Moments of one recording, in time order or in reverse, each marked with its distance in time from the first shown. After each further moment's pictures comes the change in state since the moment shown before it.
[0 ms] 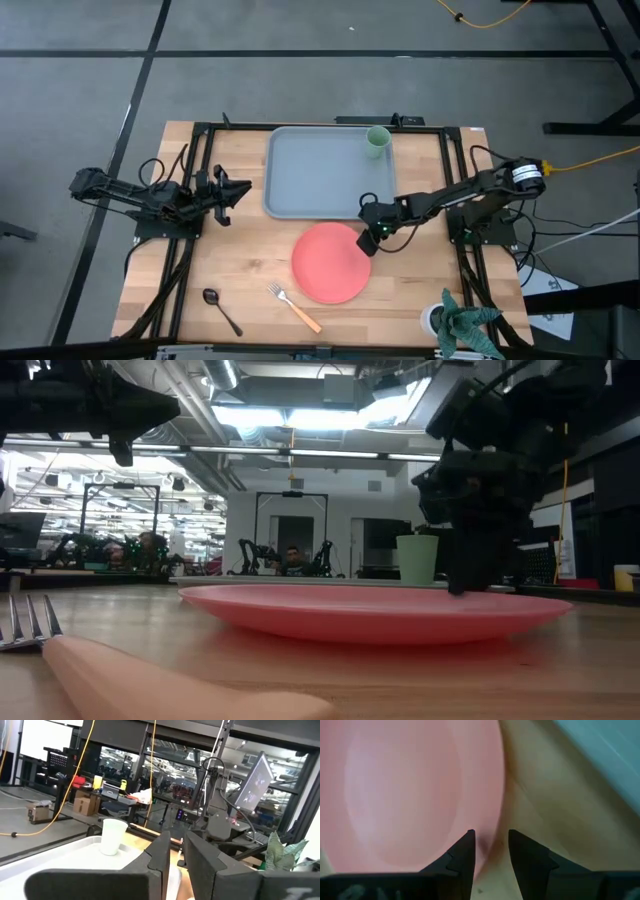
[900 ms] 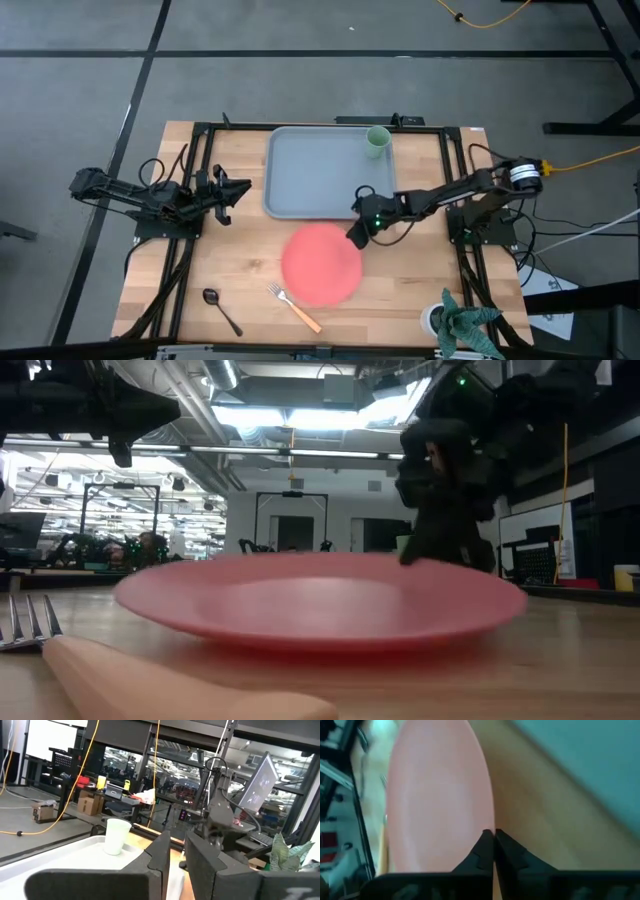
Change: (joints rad) left arm 0.000 0.000 0.000 -0.002 -0.018 0.000; right arm -0.050 -0.007 0.010 0.224 -0.023 0.076
